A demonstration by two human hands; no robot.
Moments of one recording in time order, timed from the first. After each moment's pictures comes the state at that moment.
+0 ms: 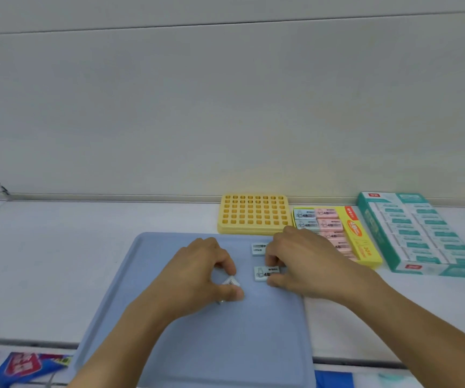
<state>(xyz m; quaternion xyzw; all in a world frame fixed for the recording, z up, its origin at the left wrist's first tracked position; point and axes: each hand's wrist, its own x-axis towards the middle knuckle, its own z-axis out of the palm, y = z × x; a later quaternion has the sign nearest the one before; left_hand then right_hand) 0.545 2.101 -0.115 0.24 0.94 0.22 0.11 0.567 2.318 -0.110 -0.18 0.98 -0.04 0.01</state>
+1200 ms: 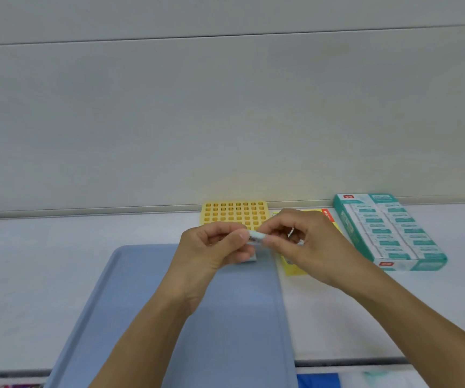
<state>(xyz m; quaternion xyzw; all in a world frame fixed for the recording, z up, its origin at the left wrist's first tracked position) 0.545 2.156 -0.100 0.07 0.62 0.77 0.16 0.581 2.346 -0.088 -0.10 0.86 -0.48 -0.09</state>
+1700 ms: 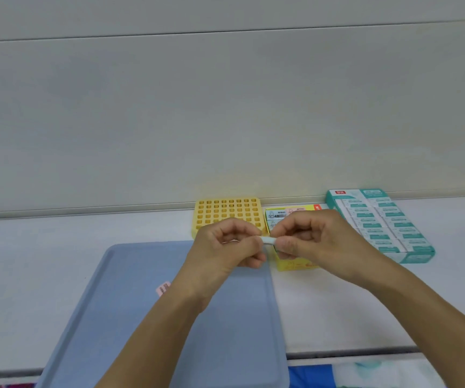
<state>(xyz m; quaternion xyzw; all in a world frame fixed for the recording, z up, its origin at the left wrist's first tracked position) 0.553 2.177 -0.100 0.13 0.66 0.72 0.18 0.596 2.373 -0.089 -0.05 0.79 -0.62 -0.01</state>
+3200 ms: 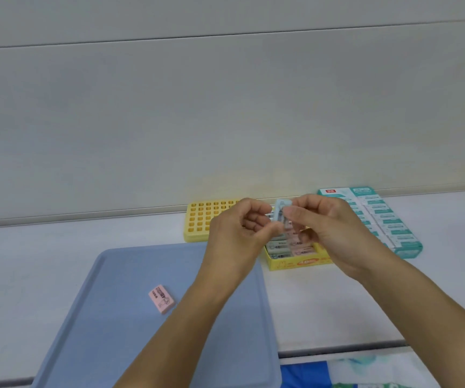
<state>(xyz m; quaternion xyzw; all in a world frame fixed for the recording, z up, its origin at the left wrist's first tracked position) 0.544 2.222 -0.103 0.22 0.76 0.61 -0.02 0.589 2.381 -0.082 0.10 0.71 -0.69 -0.08</state>
